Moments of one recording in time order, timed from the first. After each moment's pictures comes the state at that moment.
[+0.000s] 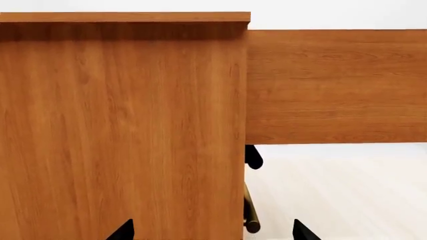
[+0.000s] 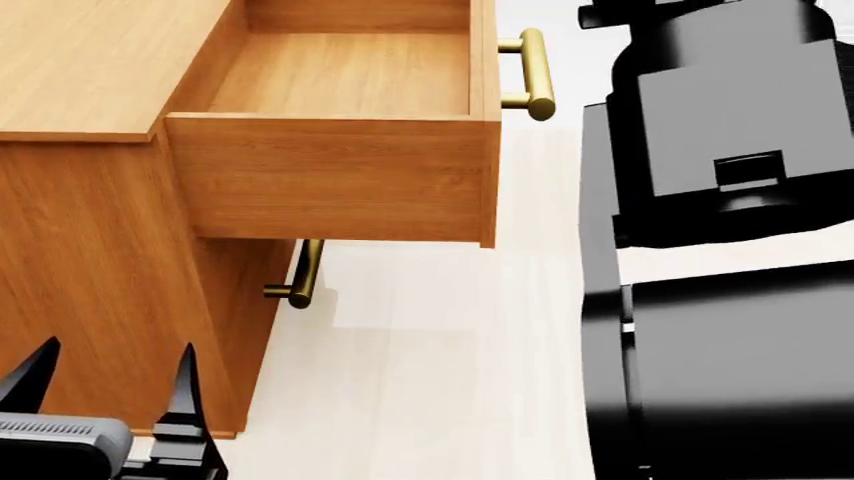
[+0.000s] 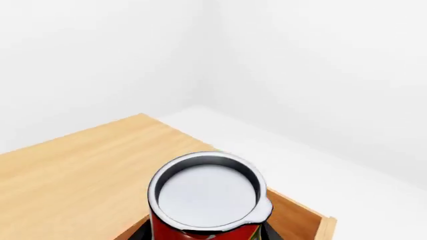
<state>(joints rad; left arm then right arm) -0.15 -0.32 0.29 0.43 -0.33 -0.33 -0.38 1.94 0.00 -0.31 1.31 0.19 0.61 -0.62</state>
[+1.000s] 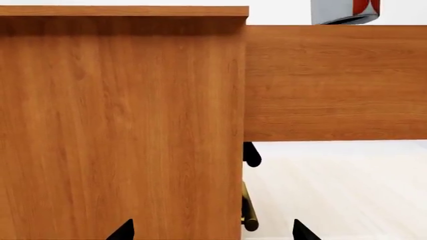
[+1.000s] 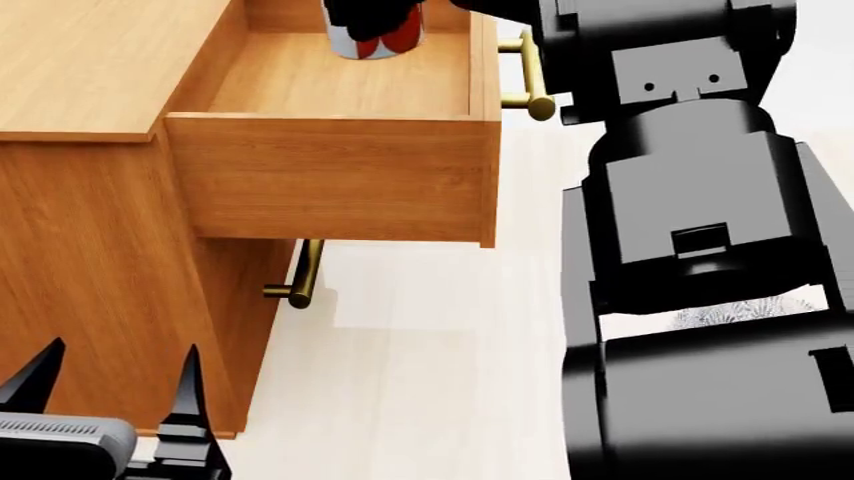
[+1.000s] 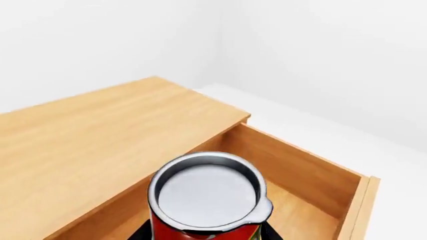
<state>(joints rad) -0.15 -0.33 0.30 0.42 -0.34 -0.32 -0.39 1.81 0.00 -0.34 1.31 0.20 0.57 -0.68</state>
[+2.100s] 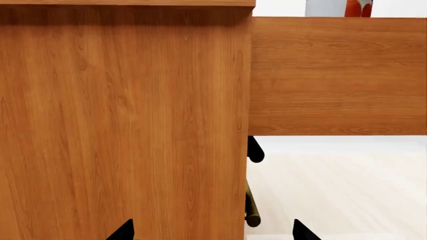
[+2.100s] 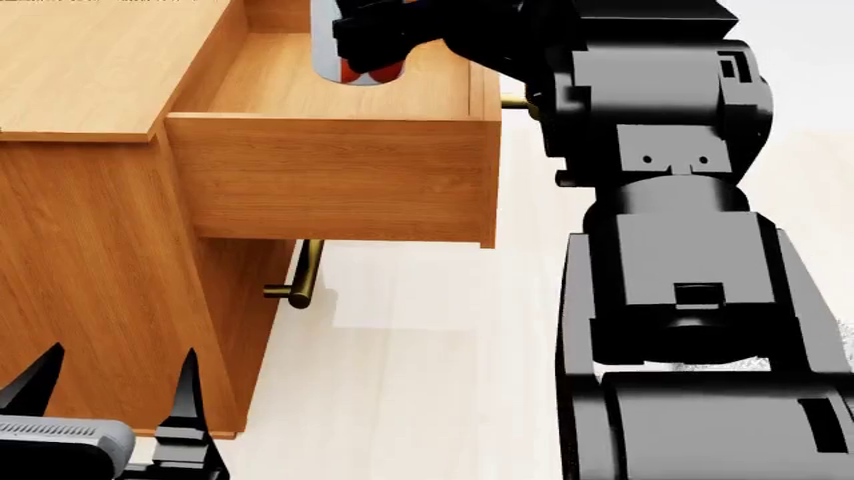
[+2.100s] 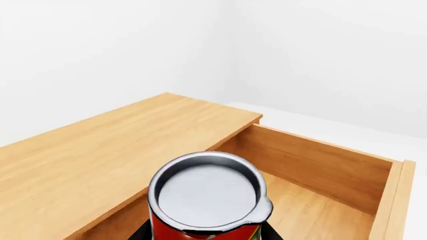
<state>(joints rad) -0.15 -0.34 0.31 0.40 -0.35 -0.30 -0.40 1.70 0.00 -0.06 1.31 0.08 0.48 -0.71</state>
